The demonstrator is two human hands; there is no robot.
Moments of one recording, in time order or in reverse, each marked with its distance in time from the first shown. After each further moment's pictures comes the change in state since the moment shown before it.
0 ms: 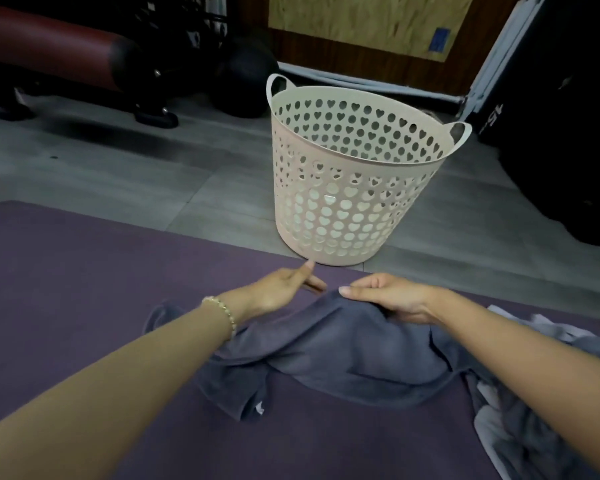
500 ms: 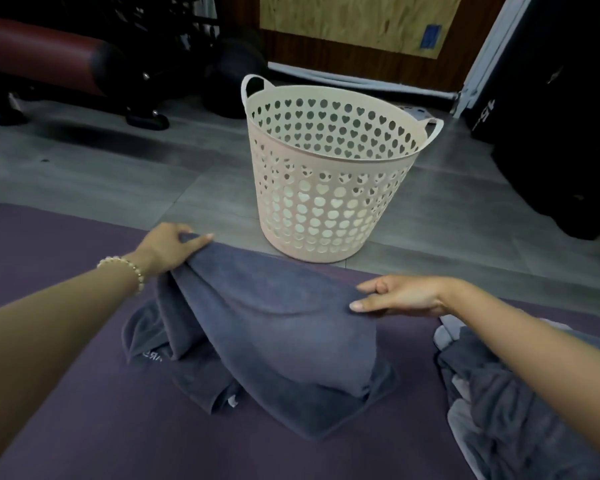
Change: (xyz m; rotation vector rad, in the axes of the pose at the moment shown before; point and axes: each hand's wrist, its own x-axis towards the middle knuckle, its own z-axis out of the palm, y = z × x) left_hand -0.017 -0.032 -0.081 0.339 0.646 -0.197; right_hand -0.037 0.026 -0.056 -0.138 -0.154 0.041
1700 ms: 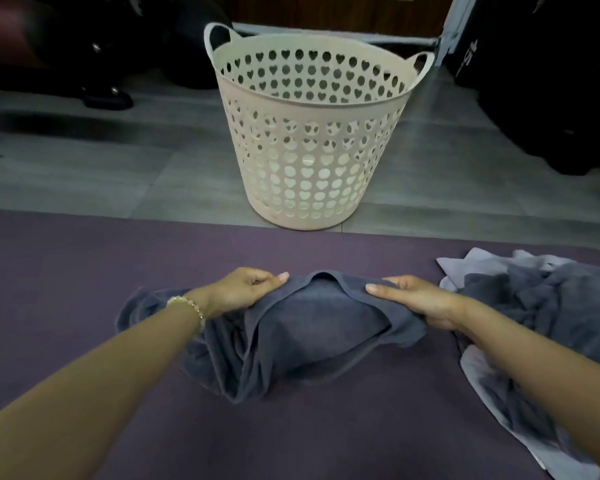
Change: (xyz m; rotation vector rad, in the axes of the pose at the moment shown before) left_hand -0.044 0.018 0.115 -0.298 -0.692 0.076; right_hand 0.014 0.086 0.042 0.309 0.406 -0.033
